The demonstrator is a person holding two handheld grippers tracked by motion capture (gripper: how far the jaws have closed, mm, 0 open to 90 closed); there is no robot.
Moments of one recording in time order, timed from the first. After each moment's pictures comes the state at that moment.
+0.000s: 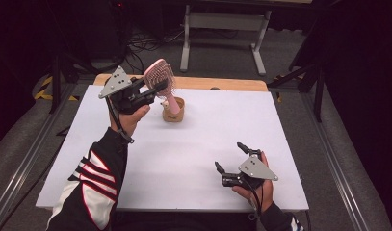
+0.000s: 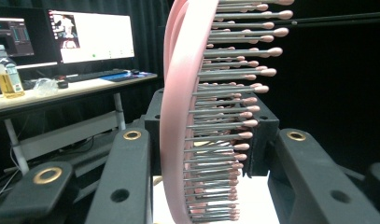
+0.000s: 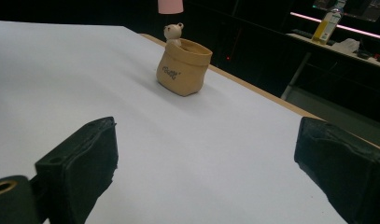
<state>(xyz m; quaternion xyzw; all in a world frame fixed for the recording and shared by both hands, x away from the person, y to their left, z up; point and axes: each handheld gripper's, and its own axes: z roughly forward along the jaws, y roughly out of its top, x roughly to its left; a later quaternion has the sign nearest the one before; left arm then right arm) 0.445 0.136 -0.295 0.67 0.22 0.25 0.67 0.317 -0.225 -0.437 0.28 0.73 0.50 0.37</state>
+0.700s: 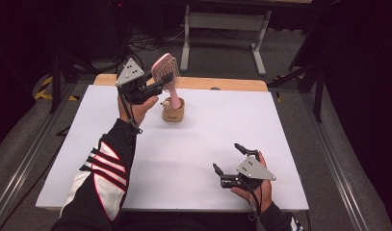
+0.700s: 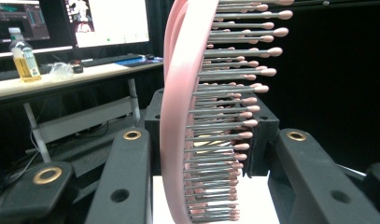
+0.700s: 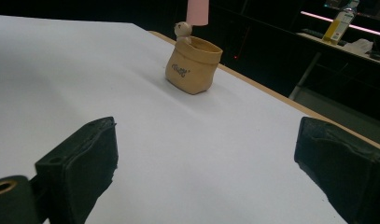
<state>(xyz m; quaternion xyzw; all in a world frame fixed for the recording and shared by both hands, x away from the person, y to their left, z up) 0.480 0.120 -0.301 0.68 0.25 0.25 0.64 0.316 -0.221 -0.439 0.26 0.74 0.49 0.37</state>
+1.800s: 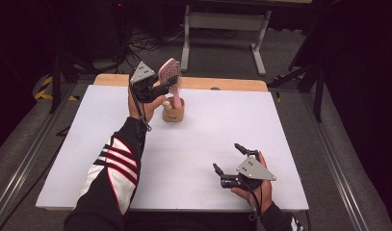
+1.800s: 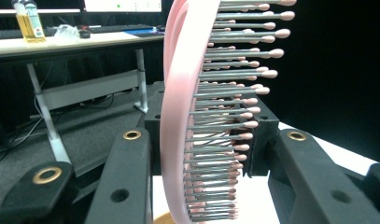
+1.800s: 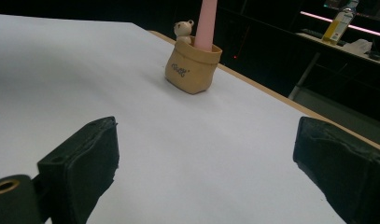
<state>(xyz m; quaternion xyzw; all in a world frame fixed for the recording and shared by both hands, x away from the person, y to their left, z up) 0.515 0.104 -0.335 0.69 0.30 0.24 0.61 0.316 -0.222 -0.439 0.26 0.74 0.49 0.37</state>
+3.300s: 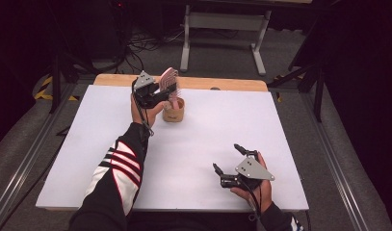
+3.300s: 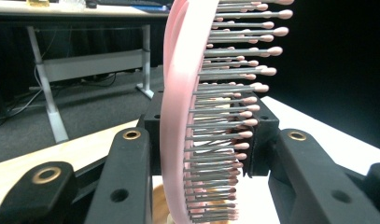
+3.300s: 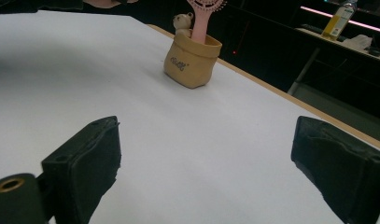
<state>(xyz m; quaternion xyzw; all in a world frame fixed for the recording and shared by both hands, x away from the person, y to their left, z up) 0.530 0.104 -0.376 0.69 0.35 0.21 0.60 0.317 -0.221 -0.442 0.27 0.75 0.48 0.37</state>
